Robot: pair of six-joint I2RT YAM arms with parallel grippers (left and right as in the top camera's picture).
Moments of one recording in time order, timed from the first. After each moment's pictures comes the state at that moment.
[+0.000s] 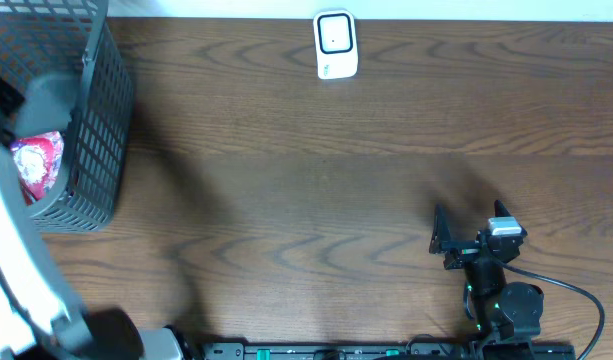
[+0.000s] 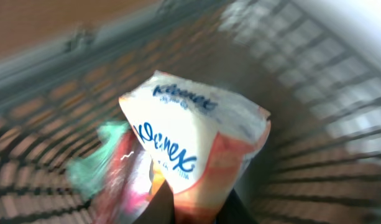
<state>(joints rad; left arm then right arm) 0.52 1.52 1.74 -0.86 -0.12 -0.33 0.07 0.01 0.01 -0.07 -0.02 0.04</state>
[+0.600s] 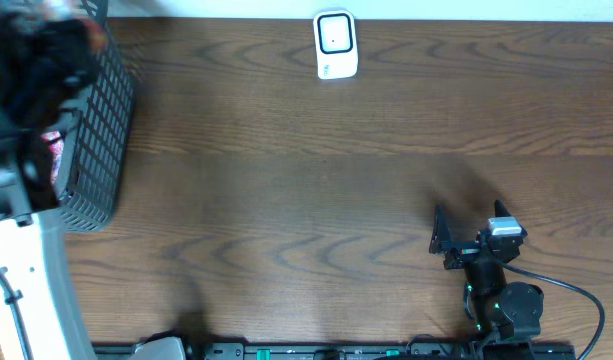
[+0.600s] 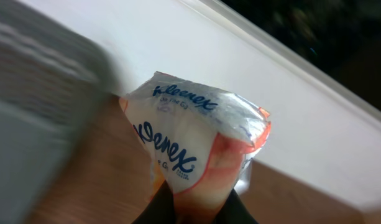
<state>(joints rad) 0.20 1.34 1.75 -0.81 0.32 -0.44 0.07 0.01 0.01 -0.07 -0.03 0.04</state>
